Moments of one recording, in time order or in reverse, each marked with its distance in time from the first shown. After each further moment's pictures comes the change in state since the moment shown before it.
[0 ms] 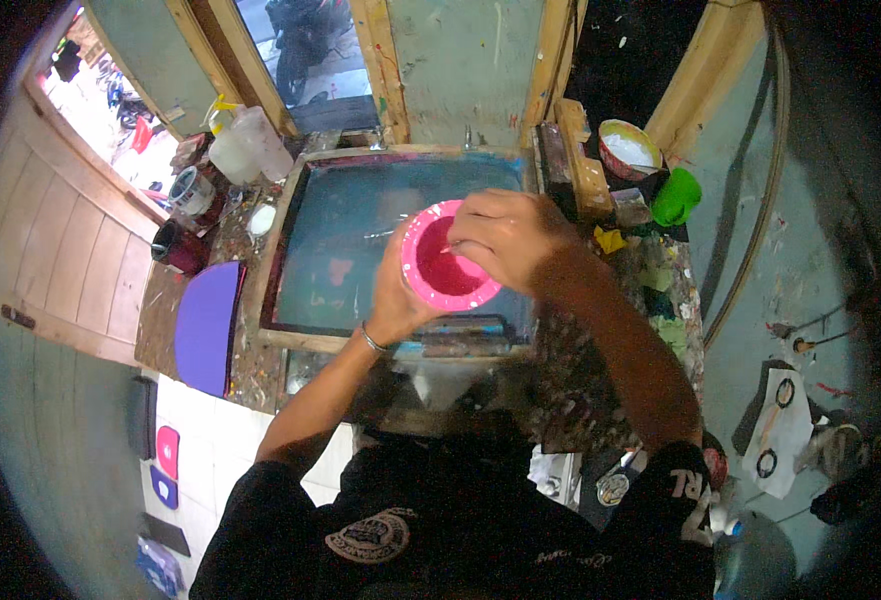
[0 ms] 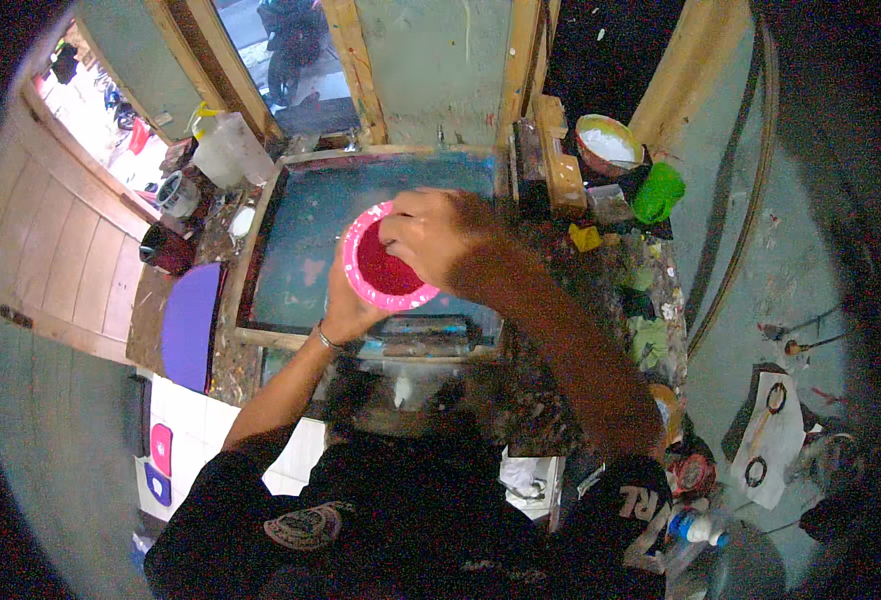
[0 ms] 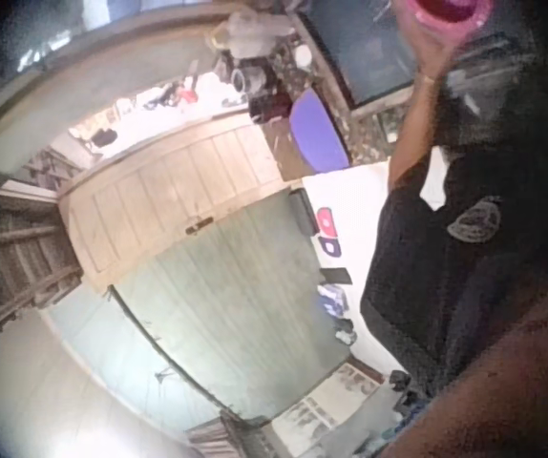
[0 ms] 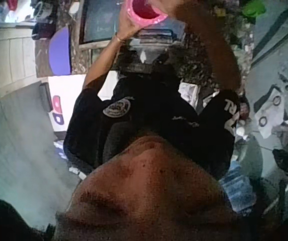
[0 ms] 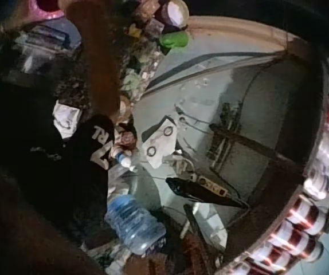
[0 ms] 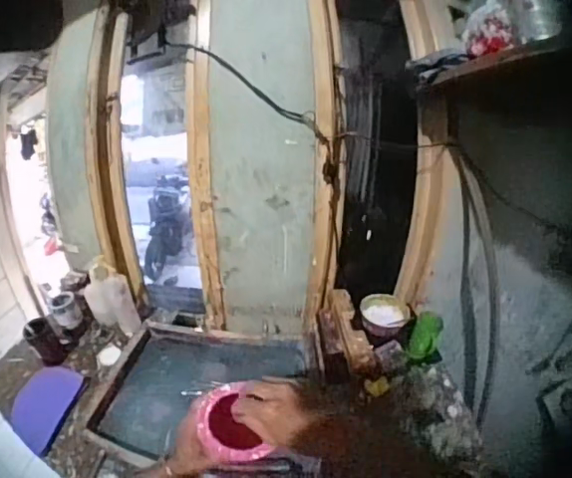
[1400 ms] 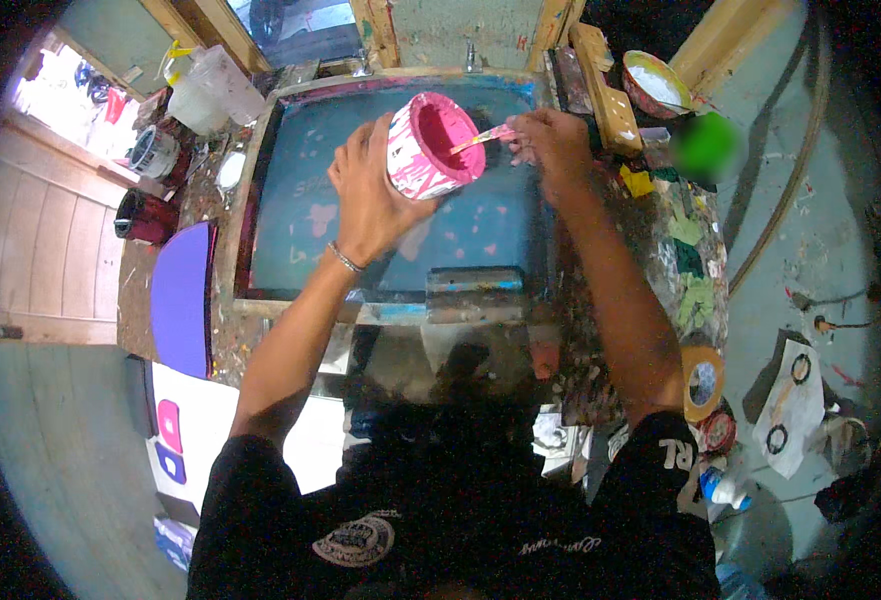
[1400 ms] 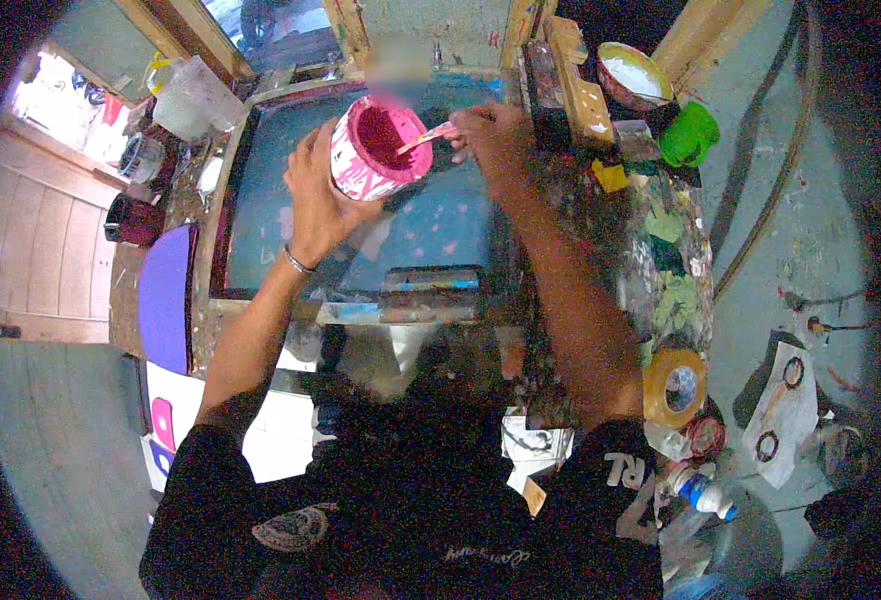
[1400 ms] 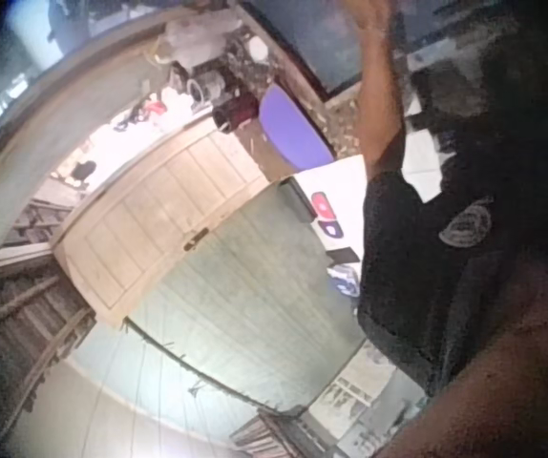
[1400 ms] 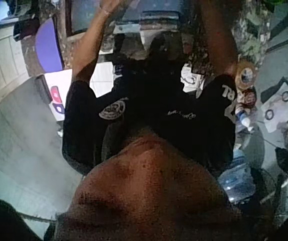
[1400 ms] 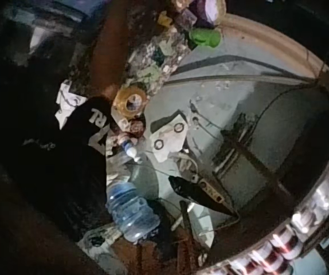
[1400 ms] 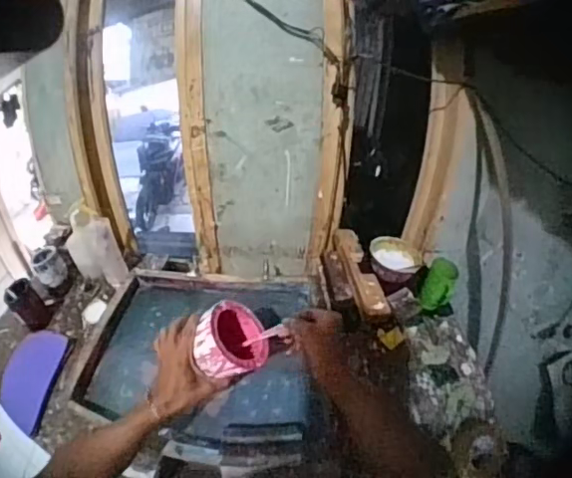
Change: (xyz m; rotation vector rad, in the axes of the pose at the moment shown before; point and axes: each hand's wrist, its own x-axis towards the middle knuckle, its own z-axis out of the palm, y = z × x) left_hand 0.021 -0.074 -0.006 0.601 0.046 -0.064; right_hand -0.039 0.112 0.105 0.828 0.628 1.039
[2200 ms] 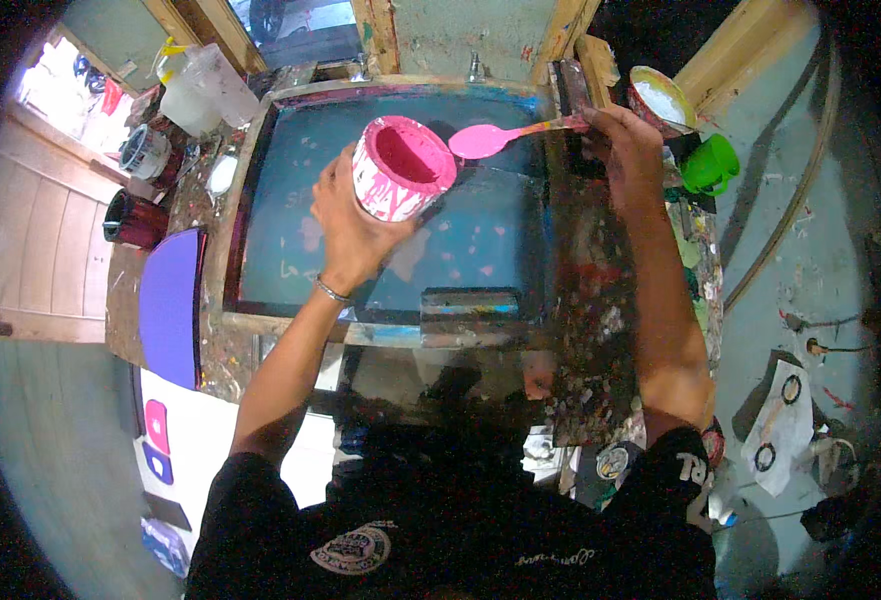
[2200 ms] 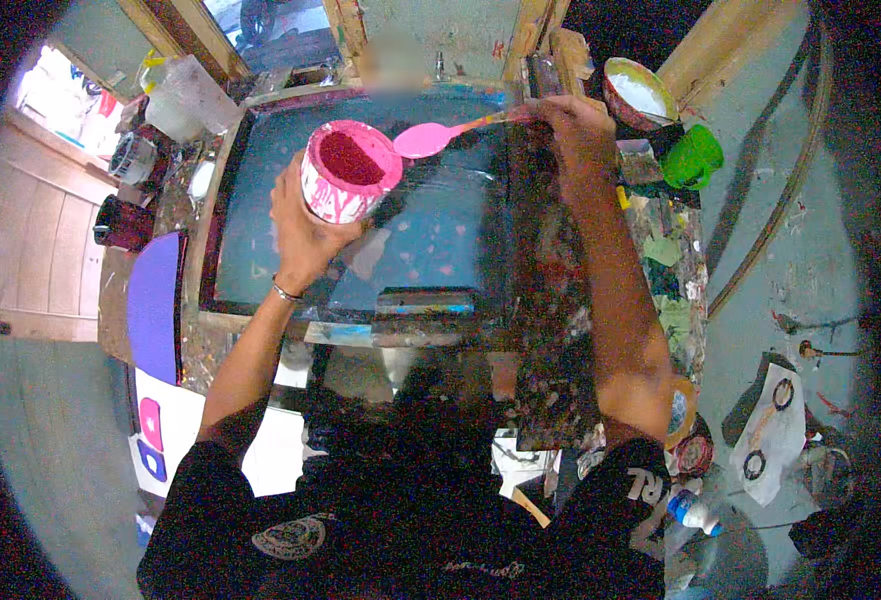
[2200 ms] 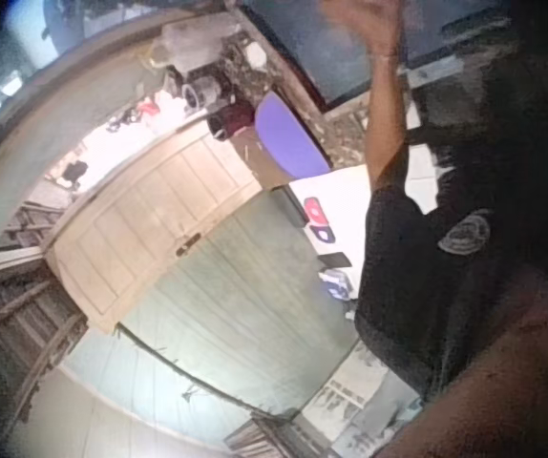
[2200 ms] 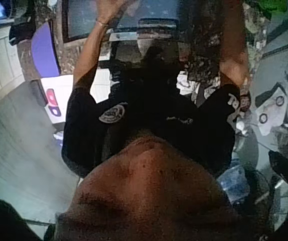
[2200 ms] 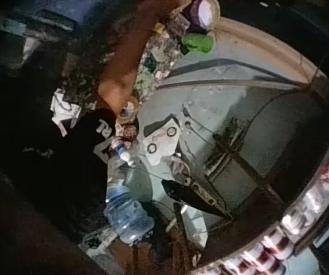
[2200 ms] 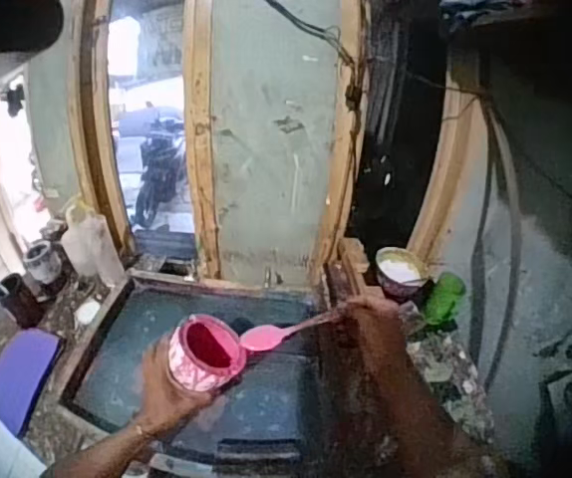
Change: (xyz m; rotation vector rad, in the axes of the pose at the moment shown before) left_hand -0.019 -0.021 0.006 -0.057 0.009 -0.207; right_hand 0.032 -0.021 -0.077 -0.196 0.041 -0.209
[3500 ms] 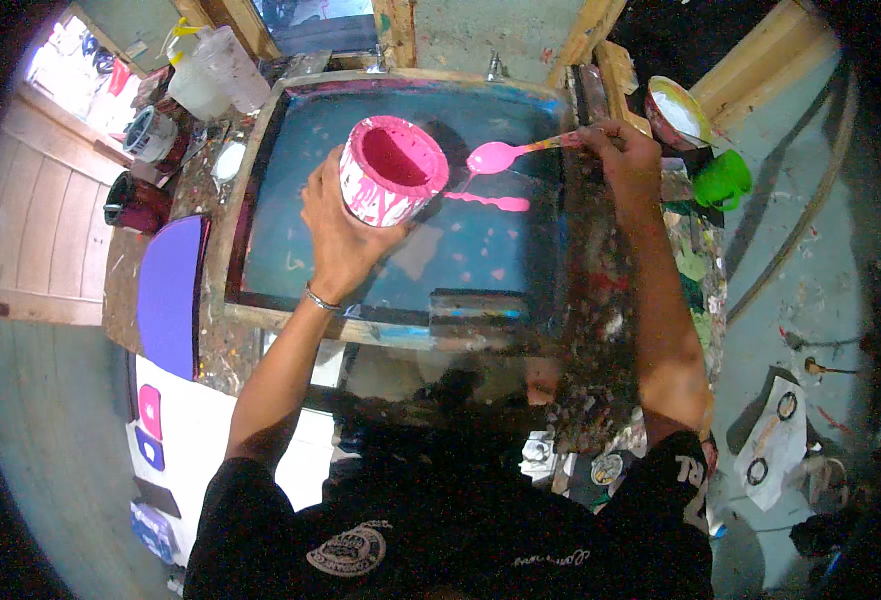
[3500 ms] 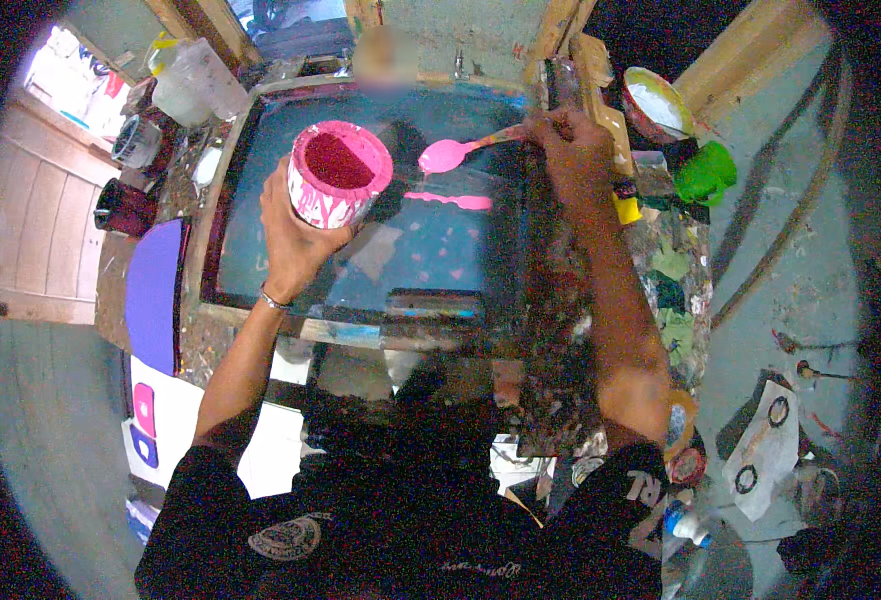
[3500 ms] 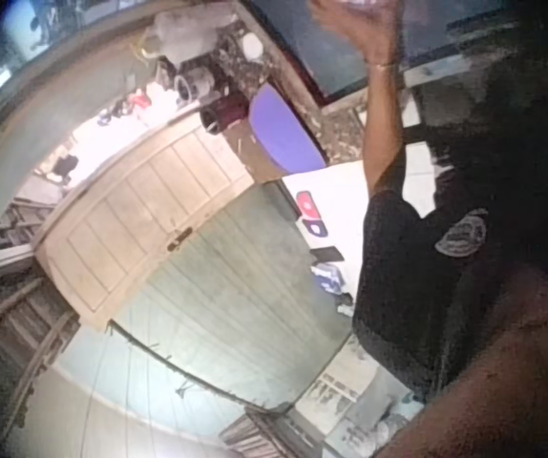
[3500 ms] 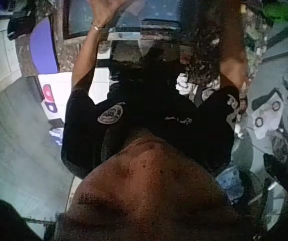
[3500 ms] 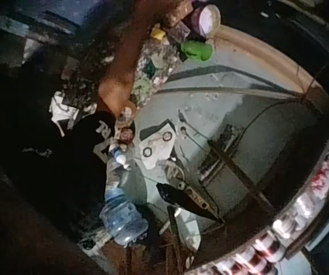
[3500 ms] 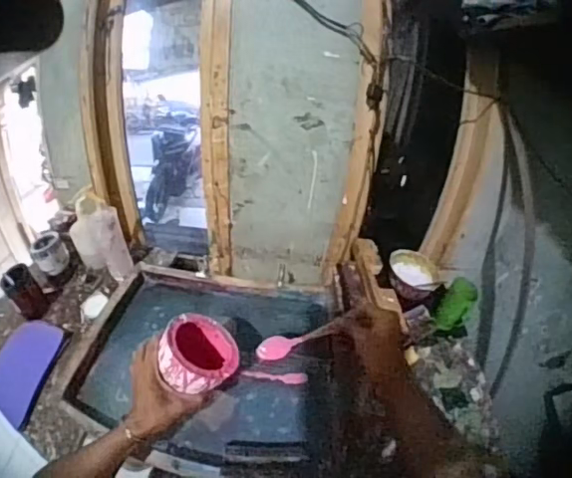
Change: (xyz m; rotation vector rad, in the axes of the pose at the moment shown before) left_hand -0.007 -0.014 -0.016 -0.023 0.040 -0.002; right_hand -0.005 0.006 0.015 -0.343 -0.039 -0.082
